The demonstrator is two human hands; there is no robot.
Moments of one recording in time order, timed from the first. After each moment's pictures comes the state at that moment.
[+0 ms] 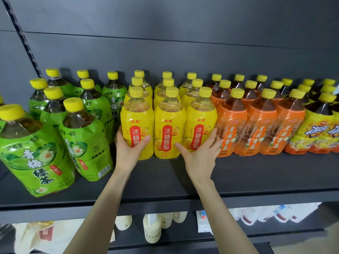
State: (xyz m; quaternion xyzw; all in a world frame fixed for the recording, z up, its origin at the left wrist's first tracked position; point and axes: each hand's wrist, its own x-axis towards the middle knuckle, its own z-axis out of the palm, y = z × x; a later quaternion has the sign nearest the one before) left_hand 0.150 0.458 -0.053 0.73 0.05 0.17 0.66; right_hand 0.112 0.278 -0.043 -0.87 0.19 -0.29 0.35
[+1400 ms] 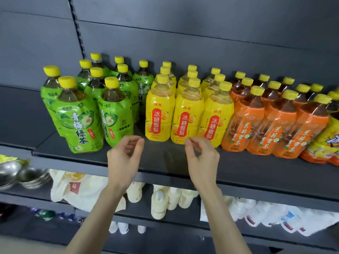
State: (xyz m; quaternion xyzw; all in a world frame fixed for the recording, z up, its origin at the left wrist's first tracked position) left_hand 0.019 0.474 -0.038 0.77 0.05 0.32 0.55; right_hand 0.039 0.296 -0.034 -0.83 -0.06 -0.30 0.47
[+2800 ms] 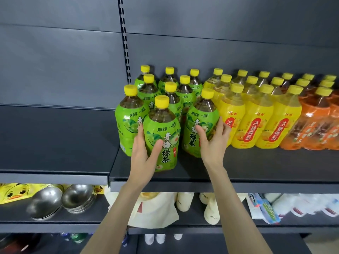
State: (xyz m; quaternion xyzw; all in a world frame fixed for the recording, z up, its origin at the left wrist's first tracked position) left_hand 0.063 0.686 -0.046 0.78 -0.05 0.19 0.59; right_hand 0.105 0.506 -0.037 -0.82 0.08 -0.32 0.47
